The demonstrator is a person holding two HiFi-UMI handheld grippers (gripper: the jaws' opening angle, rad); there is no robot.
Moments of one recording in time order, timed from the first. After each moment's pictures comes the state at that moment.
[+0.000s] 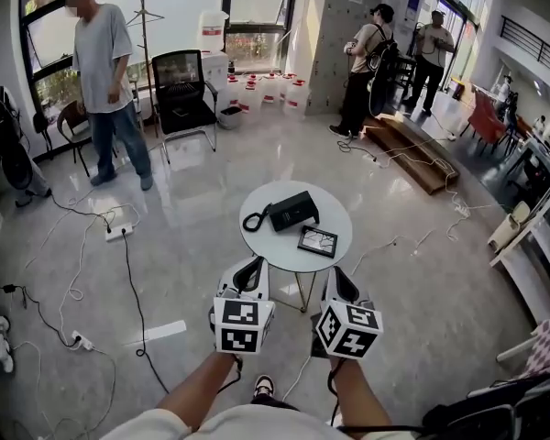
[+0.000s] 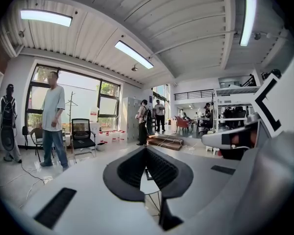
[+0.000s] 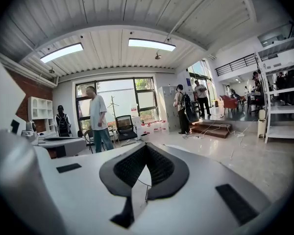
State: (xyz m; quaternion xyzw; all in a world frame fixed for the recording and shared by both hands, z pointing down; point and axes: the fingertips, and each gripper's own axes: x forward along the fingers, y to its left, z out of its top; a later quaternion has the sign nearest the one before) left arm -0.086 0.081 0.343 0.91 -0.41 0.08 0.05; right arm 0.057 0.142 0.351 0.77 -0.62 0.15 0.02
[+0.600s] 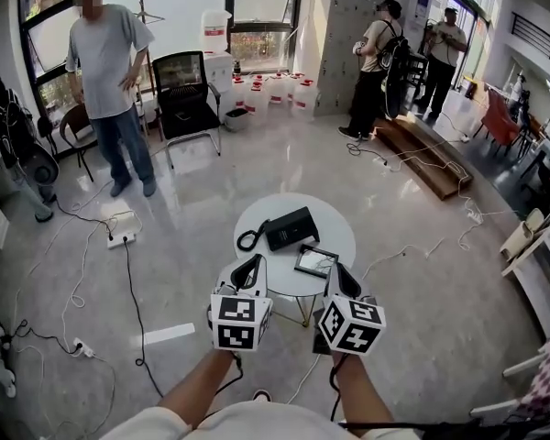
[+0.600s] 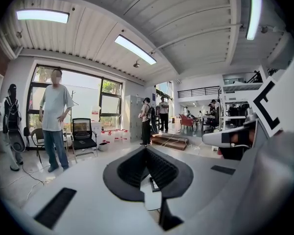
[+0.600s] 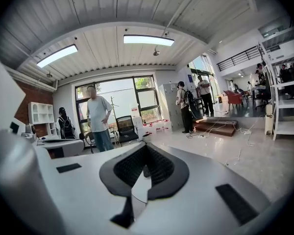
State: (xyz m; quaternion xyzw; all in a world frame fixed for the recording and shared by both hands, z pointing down) left arm -0.034 0.004 0.348 0.90 -0.43 0.09 0.05; right arm 0.119 0.060 0.358 0.75 -0.64 0.17 0.01
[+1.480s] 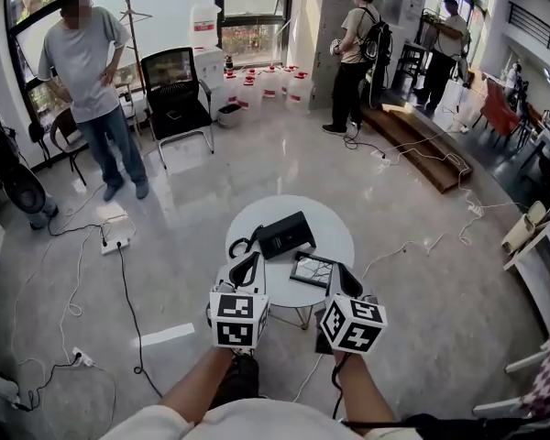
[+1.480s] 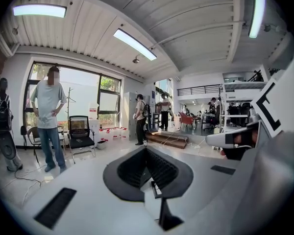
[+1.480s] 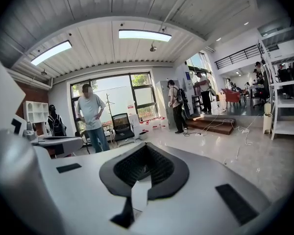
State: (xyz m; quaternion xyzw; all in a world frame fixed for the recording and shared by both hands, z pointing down) left arm 0.002 -0.049 0.368 0.90 -0.42 0.11 0.06; right arm 0.159 0.017 0.382 0.76 -0.63 0.19 0.02
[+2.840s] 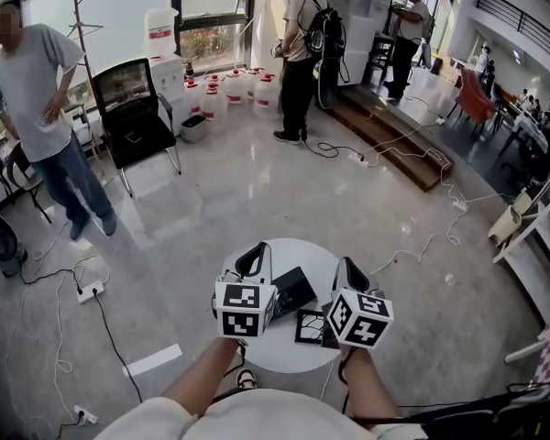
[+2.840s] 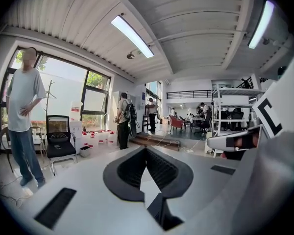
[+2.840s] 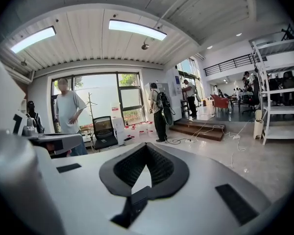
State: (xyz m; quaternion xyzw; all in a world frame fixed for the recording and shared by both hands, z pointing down) left arm 0.090 -0.266 0.358 0.93 -0.34 0.09 0.06; right arm 0.236 -0.170 0.374 0.81 -0.56 0.17 0.02
